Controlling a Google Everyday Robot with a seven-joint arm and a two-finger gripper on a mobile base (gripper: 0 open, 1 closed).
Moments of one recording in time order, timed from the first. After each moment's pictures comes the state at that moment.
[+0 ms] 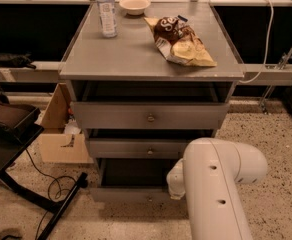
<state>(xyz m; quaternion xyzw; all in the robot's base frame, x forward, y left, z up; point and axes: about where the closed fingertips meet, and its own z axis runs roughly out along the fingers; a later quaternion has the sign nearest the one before) 0.584 -0.150 0.156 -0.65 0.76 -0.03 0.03</state>
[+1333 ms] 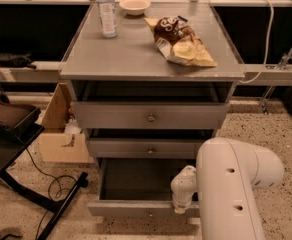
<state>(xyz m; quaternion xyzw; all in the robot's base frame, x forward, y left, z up) 0.512 -0.165 0.167 -0.63 0.77 0.02 -0.02</state>
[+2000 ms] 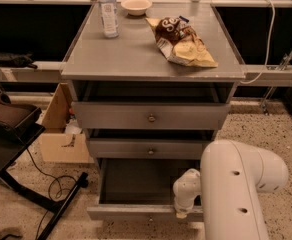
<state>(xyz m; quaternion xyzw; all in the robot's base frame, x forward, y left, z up) 0.495 -0.171 0.165 -0.63 0.77 0.03 -0.03</state>
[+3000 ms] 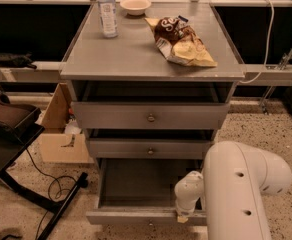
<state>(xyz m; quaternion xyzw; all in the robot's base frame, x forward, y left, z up) 0.481 -0.173 0.164 -0.63 0.77 0.05 -0.04</state>
